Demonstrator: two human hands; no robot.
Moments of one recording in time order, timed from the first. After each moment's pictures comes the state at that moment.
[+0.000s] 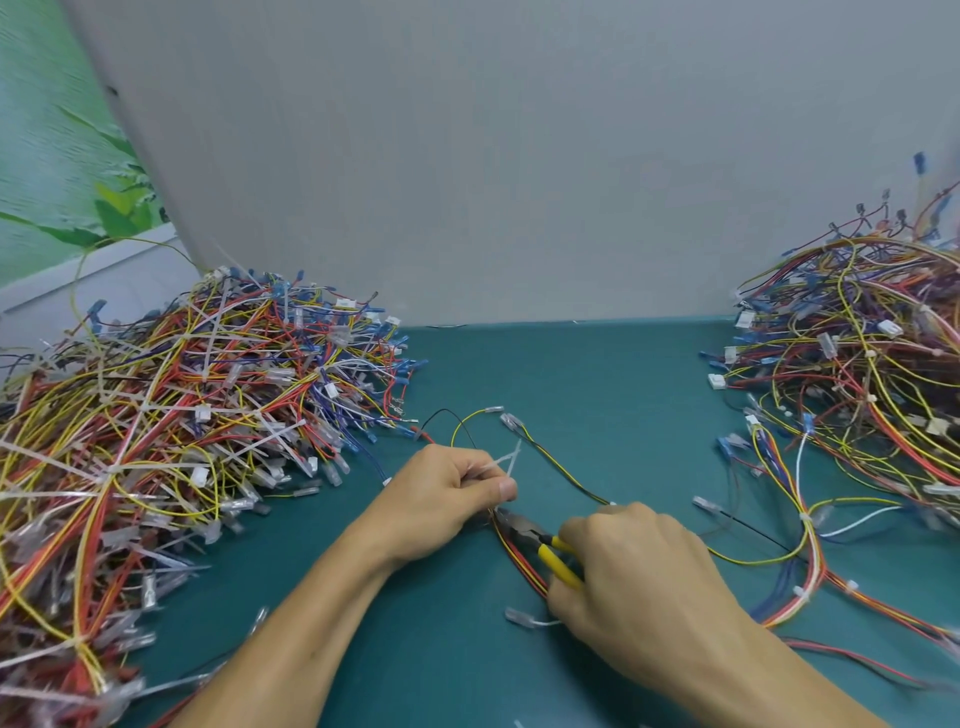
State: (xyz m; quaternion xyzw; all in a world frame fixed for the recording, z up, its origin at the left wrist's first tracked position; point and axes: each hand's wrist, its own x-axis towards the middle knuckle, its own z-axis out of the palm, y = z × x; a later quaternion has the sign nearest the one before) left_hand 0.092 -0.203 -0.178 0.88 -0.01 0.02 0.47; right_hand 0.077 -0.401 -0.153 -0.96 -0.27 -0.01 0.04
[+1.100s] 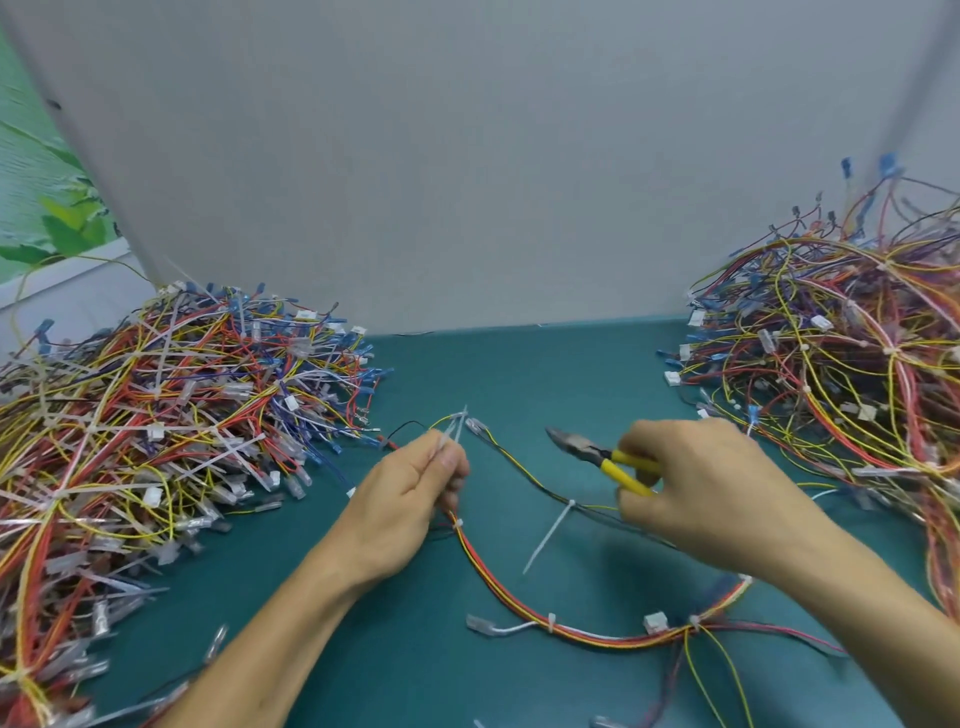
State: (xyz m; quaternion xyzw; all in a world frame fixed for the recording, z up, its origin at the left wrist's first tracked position) left_hand 0.084 -0.219 -0.170 0.84 -0.02 0.09 0.54; right_hand 0.132 -0.469 -0.123 -0.96 -0.24 -0.07 0.13
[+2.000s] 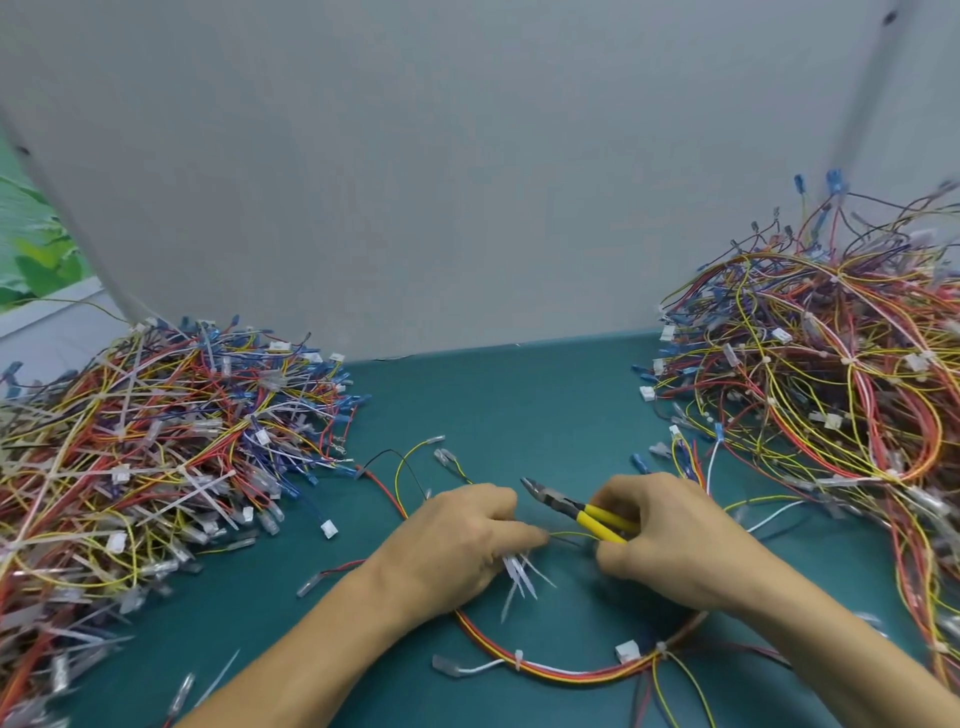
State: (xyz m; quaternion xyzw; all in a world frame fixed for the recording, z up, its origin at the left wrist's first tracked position) left_hand 0.106 -0.261 -0.170 0.92 -0.34 0.16 0.10; right_hand 0.139 -0.481 -0.154 -0.94 -0.19 0.08 0.28
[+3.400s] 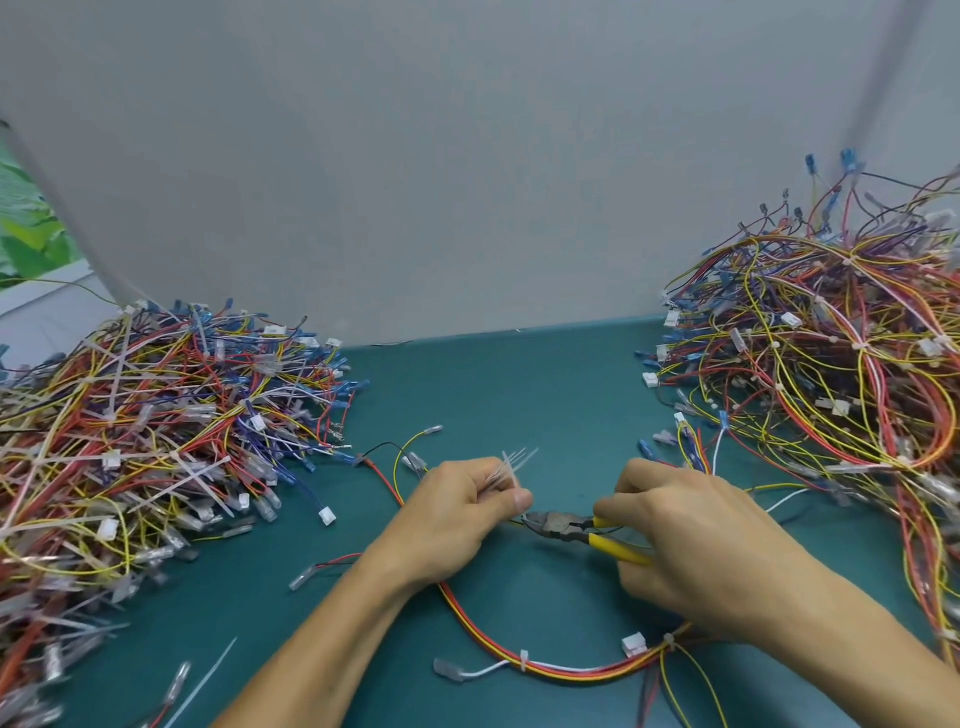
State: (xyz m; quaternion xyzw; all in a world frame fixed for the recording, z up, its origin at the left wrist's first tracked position) left_hand 0.115 -0.261 -0.178 0.88 -0.07 0.02 0.47; right_hand 0.118 -0.484 -0.142 -0.94 -0.33 -0.04 0.01
